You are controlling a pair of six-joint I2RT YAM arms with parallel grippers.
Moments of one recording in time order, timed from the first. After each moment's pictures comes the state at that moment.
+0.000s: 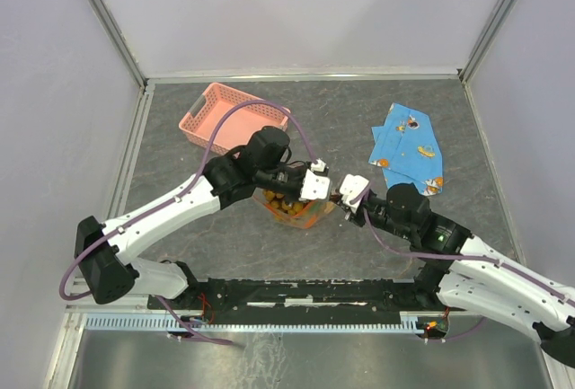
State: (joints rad) left arm -0.89 1.33 1.20 -0.43 0.69 0.75; right arm 0.92 0.74 0.61 -0.13 -0.06 -0.32
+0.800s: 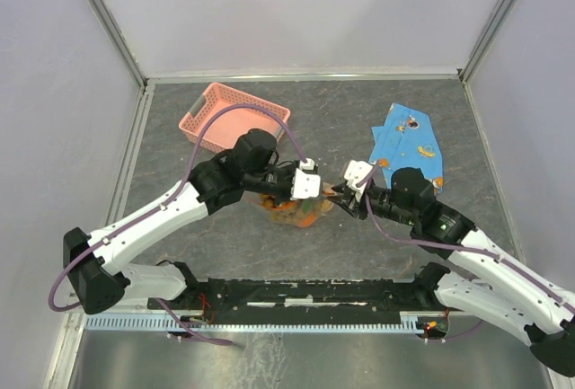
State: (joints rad) left arm -0.88 1.24 1.16 -0.45 0.59 0.72; right arm 0.78 0.76 0.69 -0.21 -0.28 -0.27
